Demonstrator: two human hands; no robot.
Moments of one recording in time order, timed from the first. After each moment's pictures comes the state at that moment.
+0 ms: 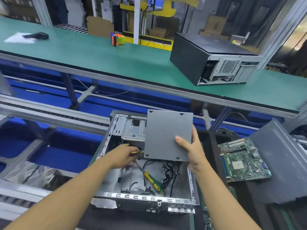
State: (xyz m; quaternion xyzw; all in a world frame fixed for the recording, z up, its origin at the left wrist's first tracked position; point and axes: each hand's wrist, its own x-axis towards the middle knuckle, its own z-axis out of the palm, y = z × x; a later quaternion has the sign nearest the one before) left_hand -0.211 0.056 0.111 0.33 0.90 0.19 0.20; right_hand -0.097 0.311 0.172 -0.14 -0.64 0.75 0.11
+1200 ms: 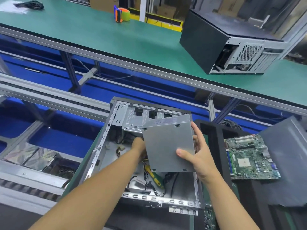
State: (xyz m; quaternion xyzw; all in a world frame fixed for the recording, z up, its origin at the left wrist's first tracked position) left_hand -0.228 0.153 0.044 -0.14 0.69 0.64 0.32; right_hand -0.086 0.321 0.149 -0.08 -0.75 0.65 0.08
